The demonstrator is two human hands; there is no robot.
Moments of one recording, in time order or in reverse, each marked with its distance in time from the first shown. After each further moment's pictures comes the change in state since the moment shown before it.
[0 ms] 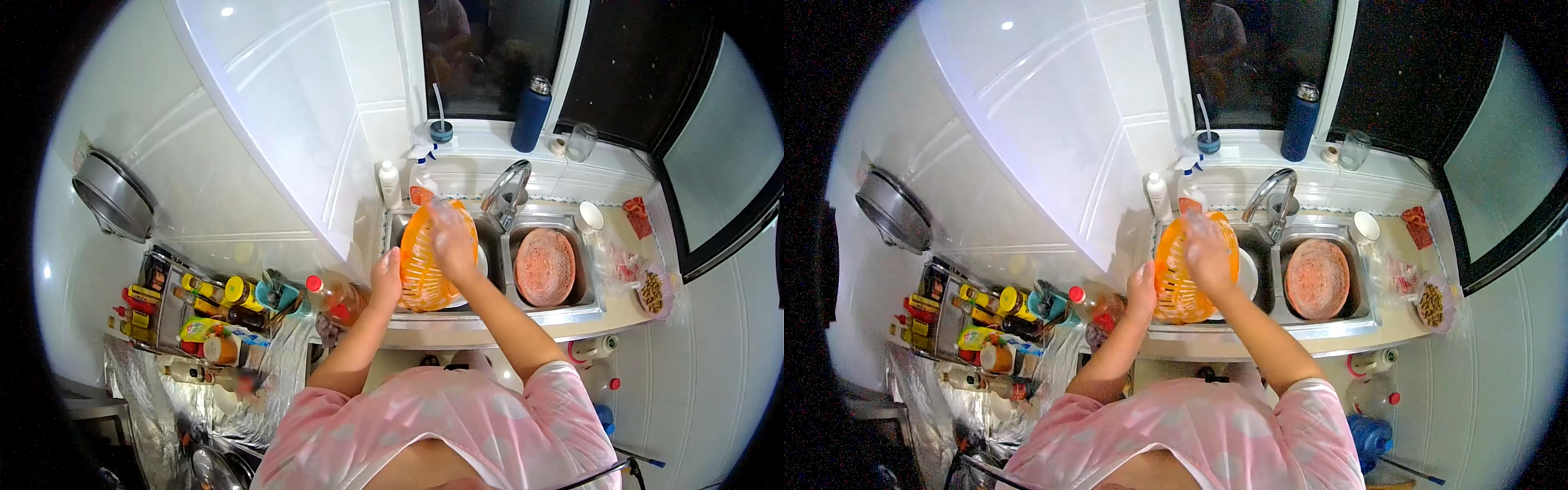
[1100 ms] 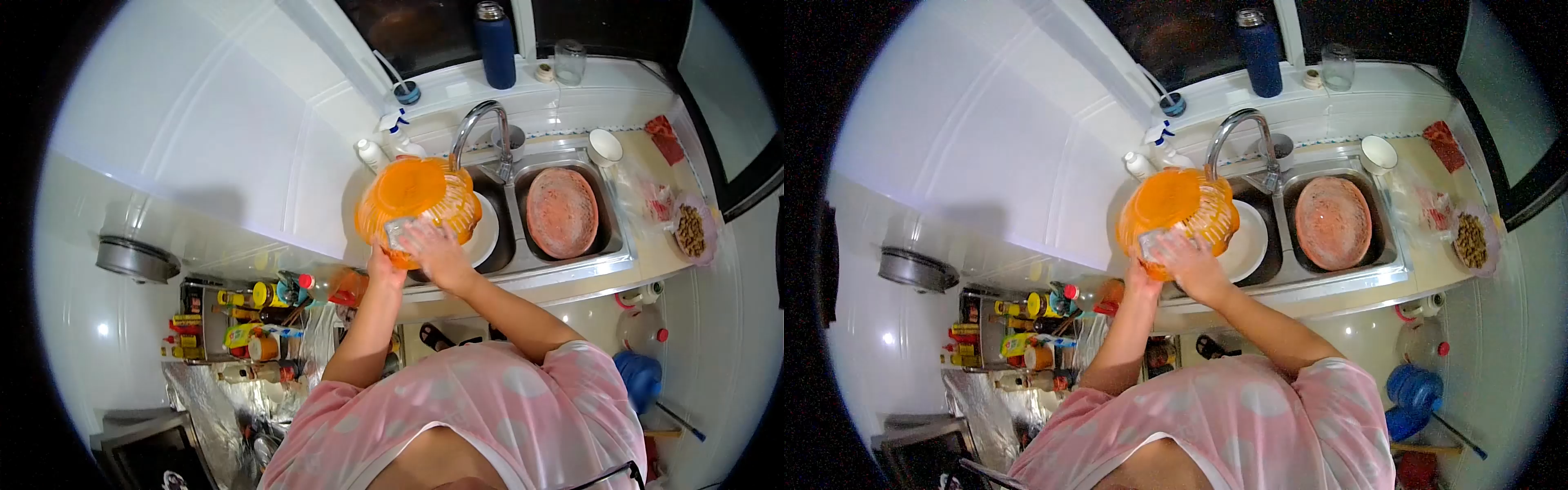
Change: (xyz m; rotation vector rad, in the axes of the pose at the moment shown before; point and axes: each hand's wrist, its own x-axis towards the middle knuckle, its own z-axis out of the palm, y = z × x) left_hand -0.001 -0.008 0.053 -0.723 0.161 -0.529; right_hand -0.085 0.009 -0.037 -0.098 -0.248 -0.097
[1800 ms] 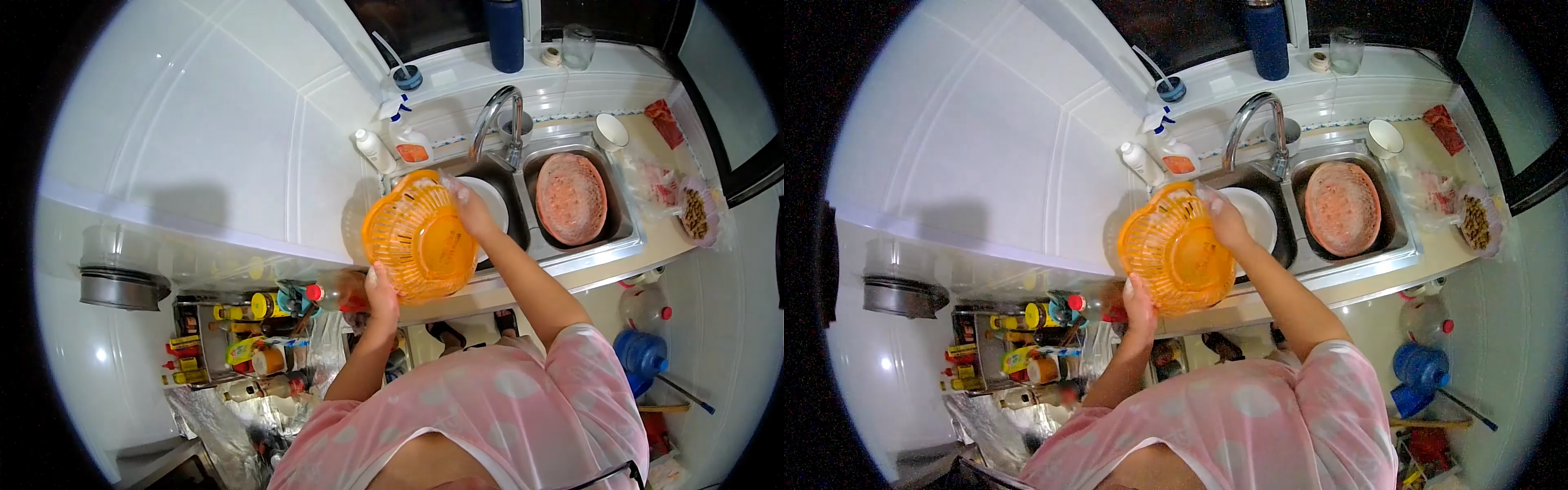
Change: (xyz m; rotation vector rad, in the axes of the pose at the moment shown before) left_hand -0.015 0.023 -0.077 0.622 0.065 0.266; right_hand 0.044 0.080 0.066 0.821 0.247 0.566
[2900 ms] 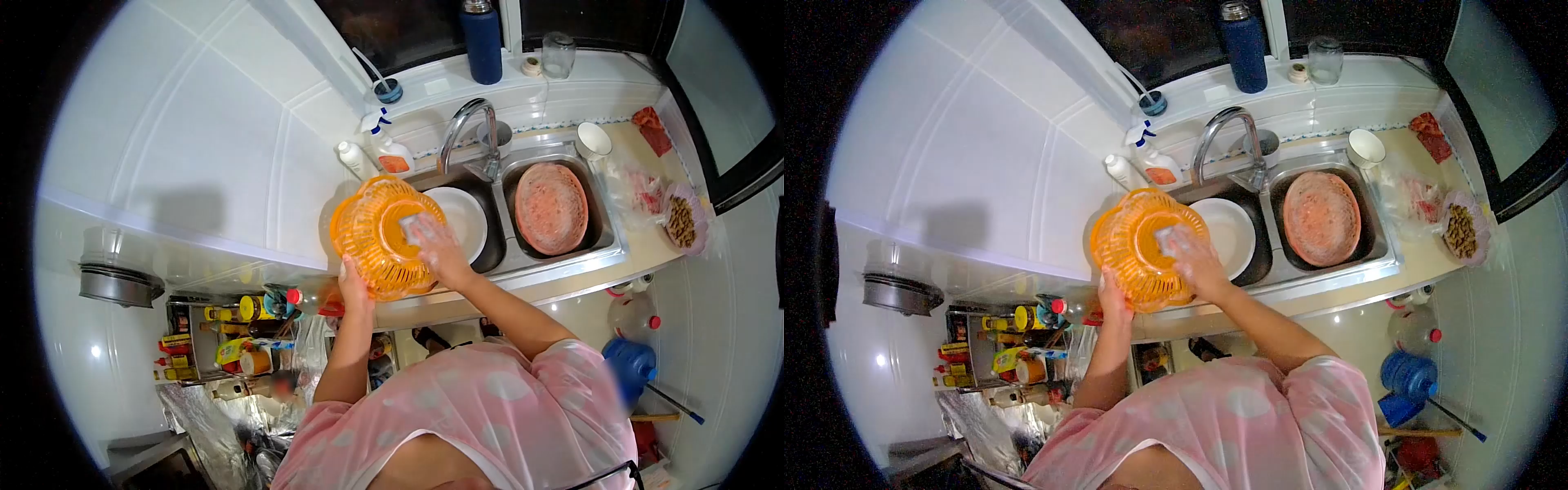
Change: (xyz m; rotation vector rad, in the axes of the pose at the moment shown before) left_hand 0.016 0.012 0.026 -0.203 0.074 -0.034; right_hand -0.070 -0.026 -0.016 -0.564 -0.237 -0.354
